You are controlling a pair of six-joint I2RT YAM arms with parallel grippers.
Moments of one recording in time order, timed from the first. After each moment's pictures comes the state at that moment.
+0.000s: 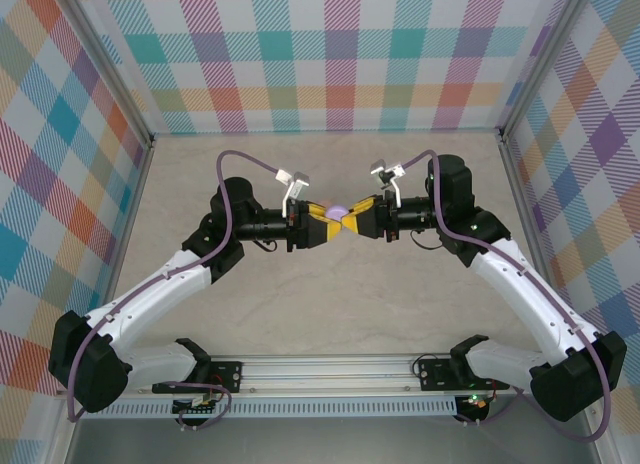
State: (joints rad) left arm -0.63 1.19 0.93 0.18 0.87 -0.50; right arm 0.49 1.13 1.10 -0.32 -1.00 0.25
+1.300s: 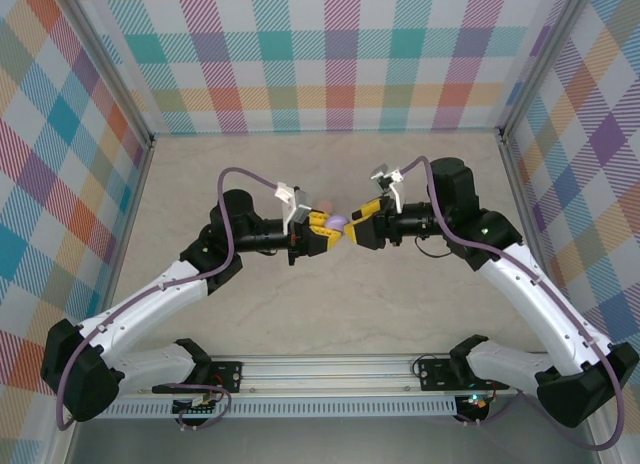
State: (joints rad) left arm -0.69 1.13 0.87 0.18 0.75 -0.11; right arm 0.54 1.10 1.19 -0.58 -0.80 0.17
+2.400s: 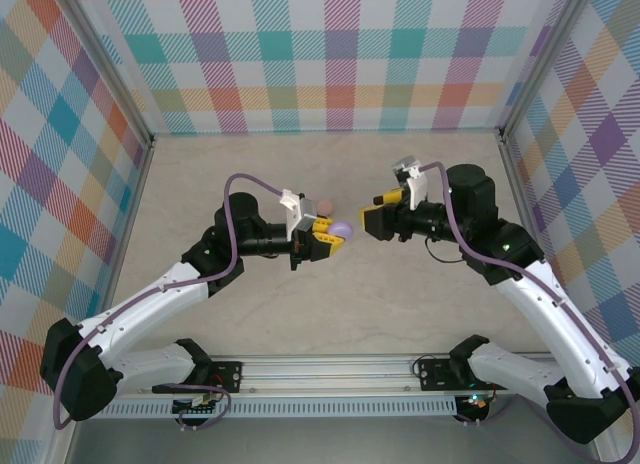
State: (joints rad) left arm -0.72 1.12 0.87 0.13 0.73 -0.03; right arm 0.57 0.99 1.21 -0.60 -0.48 0.22
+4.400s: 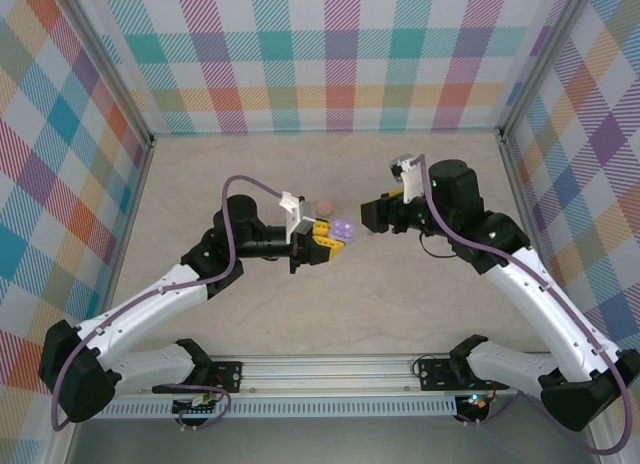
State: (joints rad) left arm -0.73 1.10 0.84 0.16 0.76 -0.05; right arm 0.56 1.07 1.23 -0.67 -0.25 0.27
